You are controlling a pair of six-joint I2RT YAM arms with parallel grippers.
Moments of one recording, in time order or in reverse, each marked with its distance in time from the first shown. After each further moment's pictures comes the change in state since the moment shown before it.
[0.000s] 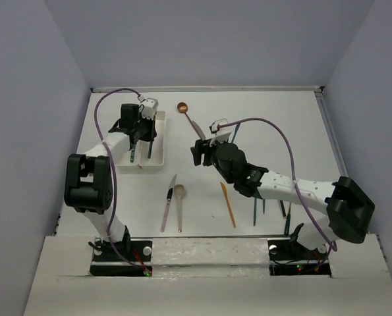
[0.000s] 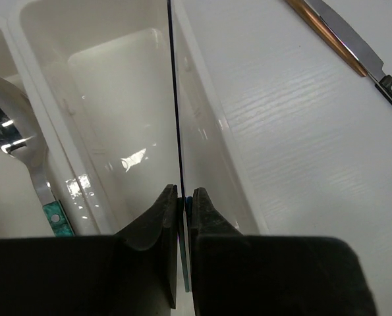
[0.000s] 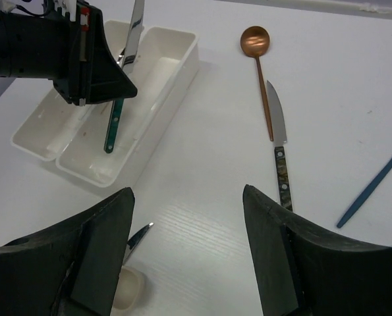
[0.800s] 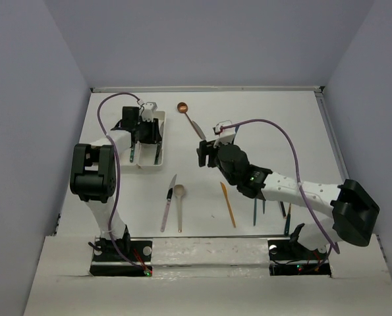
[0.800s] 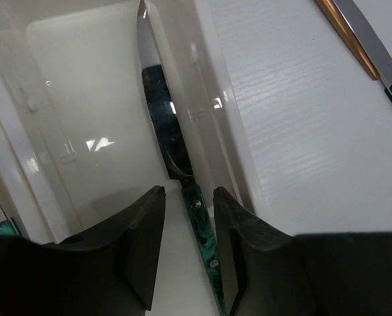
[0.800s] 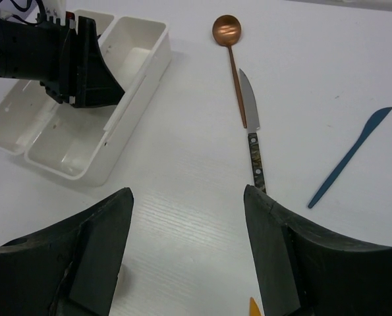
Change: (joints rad) left arm 0.032 0.146 0.033 0.016 0.100 -0.089; right arm 0.000 -0.040 -0.024 -0.073 0.063 0.000
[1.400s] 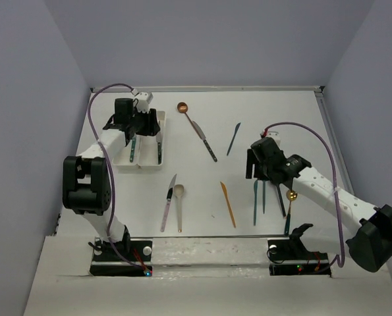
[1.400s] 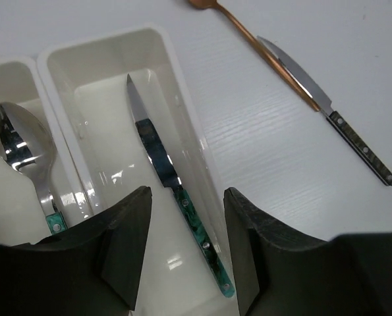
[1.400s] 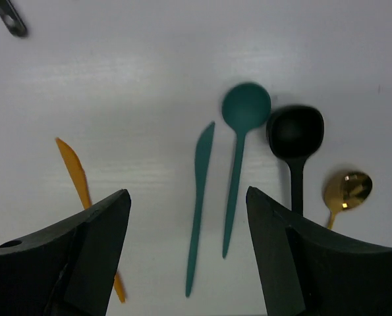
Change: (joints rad) left arm 0.004 -0.135 0.021 -0.038 -0.003 -0.002; right arm -0.369 -0.238 -0.013 -0.909 -0.169 0.255
